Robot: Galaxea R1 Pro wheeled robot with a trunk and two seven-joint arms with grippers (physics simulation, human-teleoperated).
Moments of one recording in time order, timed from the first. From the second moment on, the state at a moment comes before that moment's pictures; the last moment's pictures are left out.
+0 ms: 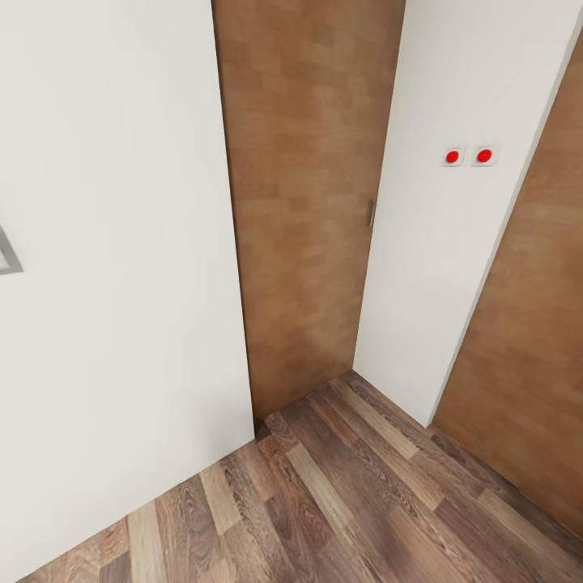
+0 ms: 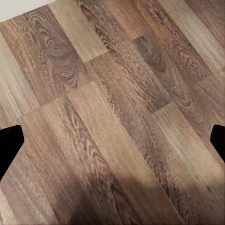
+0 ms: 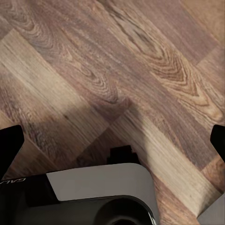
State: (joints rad) left arm -0.01 -0.05 0.00 -0.58 0.06 -0.23 0.00; right arm 0.00 0.00 -0.11 -0.49 -0.07 -0.02 0.00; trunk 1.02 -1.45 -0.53
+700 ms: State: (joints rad) left arm -0.01 -0.05 0.00 -0.58 0.06 -0.23 0.00; right arm 0.00 0.00 -0.11 -0.49 -0.08 -0.02 0.00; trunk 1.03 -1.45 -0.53
